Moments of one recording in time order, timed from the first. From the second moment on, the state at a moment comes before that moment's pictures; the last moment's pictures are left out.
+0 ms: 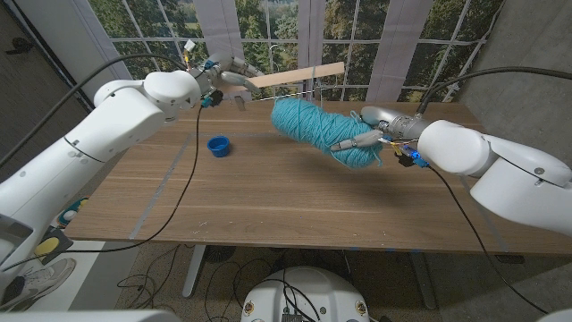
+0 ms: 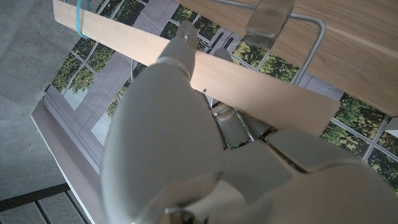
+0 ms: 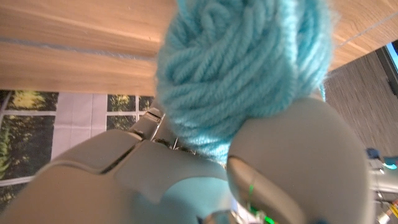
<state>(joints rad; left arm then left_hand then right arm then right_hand) 0.61 0.94 0.36 -2.14 -0.50 0.64 0.14 1.43 0.03 0.33 -0.18 0.19 1.11 -0.01 0.21 0.23 1.01 -0.06 0.24 0.58 1.08 -0.14 0.33 0.62 0.69 -0.06 1.21 0.17 -0.93 -1.14 -0.36 -2.65 -0.02 -0.93 0.21 0.89 -0.14 0.10 0.11 0.38 0.97 0.05 0.20 0.50 0.89 -0.04 0.88 0.53 0.77 -0.08 0.89 1.01 0.32 -0.04 0.87 0.20</state>
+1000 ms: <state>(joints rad) 0.71 0.99 0.26 -2.21 -0.56 0.59 0.15 1.43 0.03 0.33 -0.19 0.19 1.12 0.00 0.21 0.23 1.01 -0.07 0.24 0.58 1.08 -0.14 0.33 0.62 0.69 -0.06 1.21 0.17 -0.46 -1.06 -0.80 -2.29 0.17 -1.14 0.36 0.89 -0.14 0.08 0.10 0.38 1.00 0.06 0.20 0.51 0.92 -0.01 0.88 0.54 0.79 -0.09 0.92 1.05 0.31 -0.04 0.87 0.20</state>
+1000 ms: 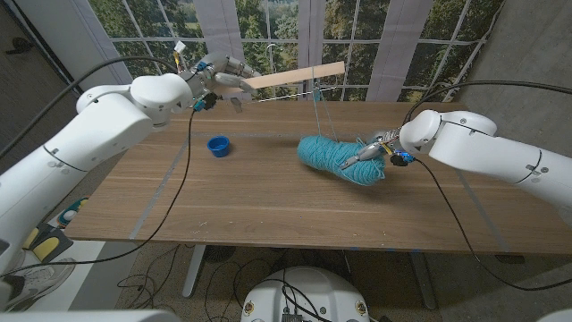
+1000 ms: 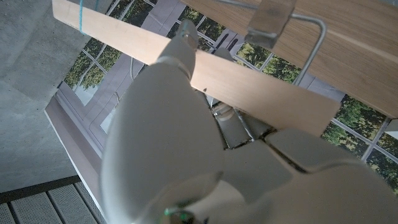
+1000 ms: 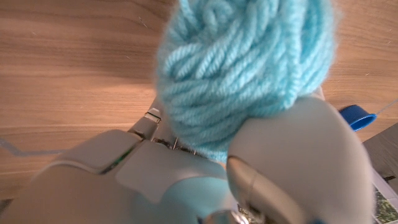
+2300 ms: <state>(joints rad) 0.78 1.11 0.22 -2.18 -0.66 0.47 -0.09 1.43 0.03 0.33 -0.19 0.19 1.12 0.00 0.21 0.23 1.01 -0.07 0.24 0.59 1.08 -0.14 0.32 0.62 0.69 -0.06 1.21 0.17 -0.65 -0.85 -0.54 -1.98 0.23 -0.63 -0.07 0.88 -0.13 0.05 0.10 0.37 1.01 0.06 0.21 0.53 0.91 -0.02 0.90 0.55 0.78 -0.09 0.97 1.06 0.29 -0.04 0.90 0.20</state>
